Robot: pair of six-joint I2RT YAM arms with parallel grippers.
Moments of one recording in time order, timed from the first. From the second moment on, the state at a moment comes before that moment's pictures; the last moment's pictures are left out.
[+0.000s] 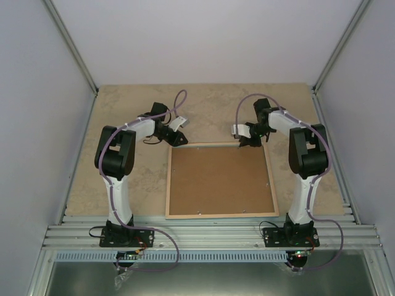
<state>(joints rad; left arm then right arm) -0.24 2.07 1.35 -0.47 0.64 0.38 0.22 2.08 1.46 -0.78 -0.43 -1.40</state>
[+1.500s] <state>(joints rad) -0.24 2.07 1.35 -0.47 0.64 0.38 0.24 2.10 1.52 -0.87 -0.42 -1.68</state>
